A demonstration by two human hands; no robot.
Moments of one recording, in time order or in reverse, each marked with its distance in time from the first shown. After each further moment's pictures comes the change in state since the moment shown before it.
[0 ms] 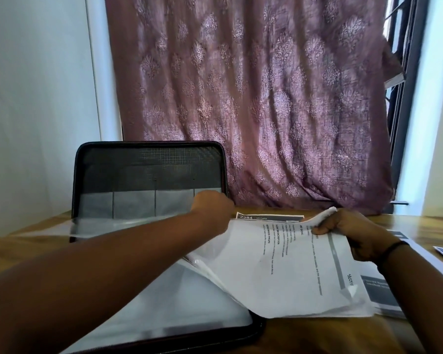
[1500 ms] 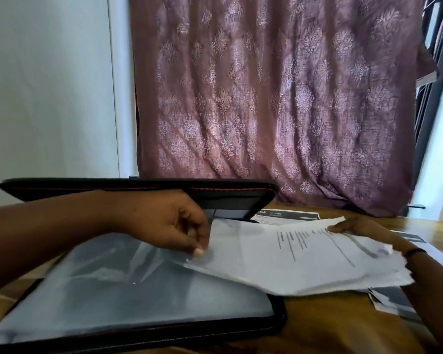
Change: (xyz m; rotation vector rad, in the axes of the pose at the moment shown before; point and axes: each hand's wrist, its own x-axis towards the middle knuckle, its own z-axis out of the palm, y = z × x) left_hand -0.108 -0.115 -0.009 -0.999 -0.182 0.545; right_hand 0.014 0.004 -0.009 -0.109 -0.170 0.196
